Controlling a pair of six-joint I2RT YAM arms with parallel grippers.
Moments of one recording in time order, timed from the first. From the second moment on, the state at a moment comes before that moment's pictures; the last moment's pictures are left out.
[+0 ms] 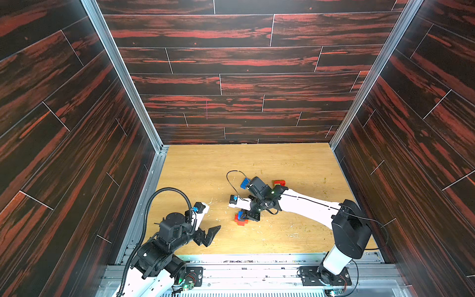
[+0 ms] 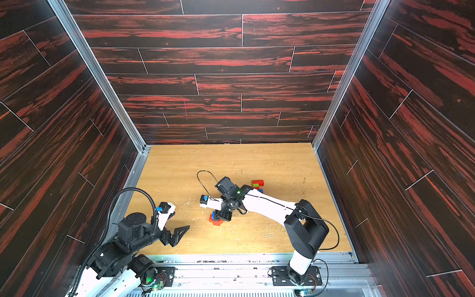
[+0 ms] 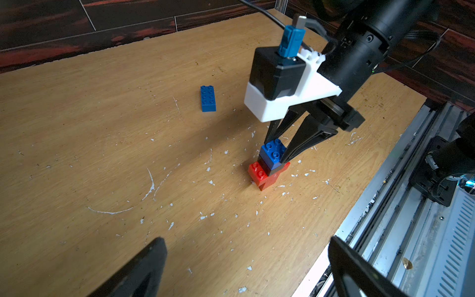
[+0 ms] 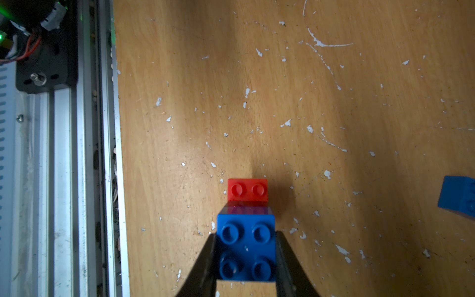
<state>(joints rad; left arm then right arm) -0.52 0.38 0.54 -0.68 0.23 -0.01 0.89 1.73 1.22 -0.60 -0.34 -0.51</state>
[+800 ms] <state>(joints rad) -0.52 0.38 0.54 -0.68 0.23 -0.01 0.89 1.75 1.26 -0.62 -0.32 -0.51</state>
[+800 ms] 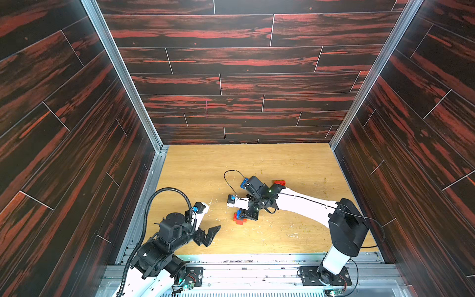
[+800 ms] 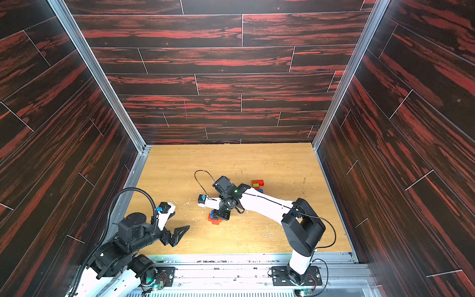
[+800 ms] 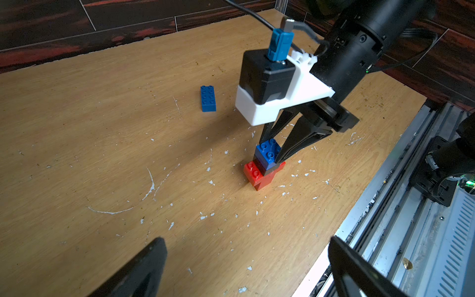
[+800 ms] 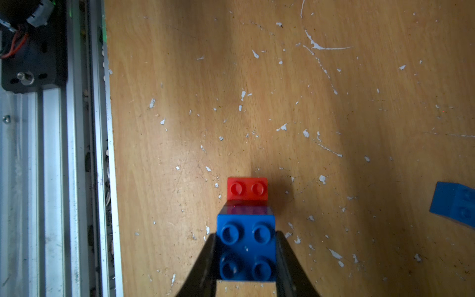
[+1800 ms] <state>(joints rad) -0.52 0.38 0.54 -0.68 0.23 -0.01 0.79 1.65 1.32 -0.71 -0.37 -0.48</state>
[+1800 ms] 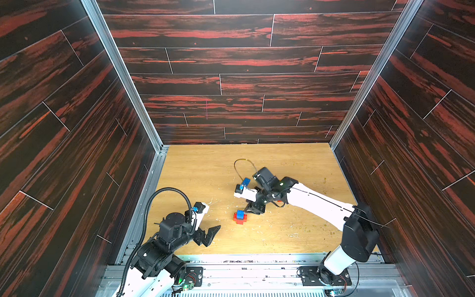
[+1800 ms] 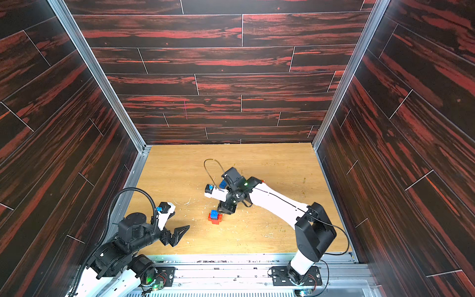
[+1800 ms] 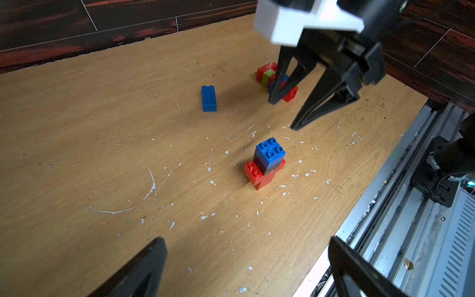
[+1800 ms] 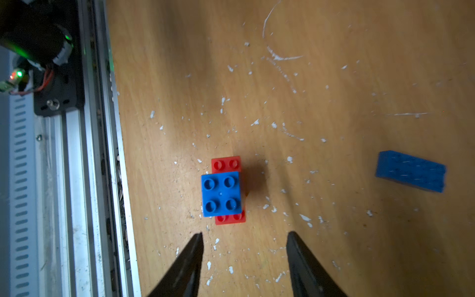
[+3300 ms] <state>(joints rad) -0.53 0.37 0.54 -0.68 0.22 -0.01 0.59 2.45 2.19 -1.04 0.02 0.13</state>
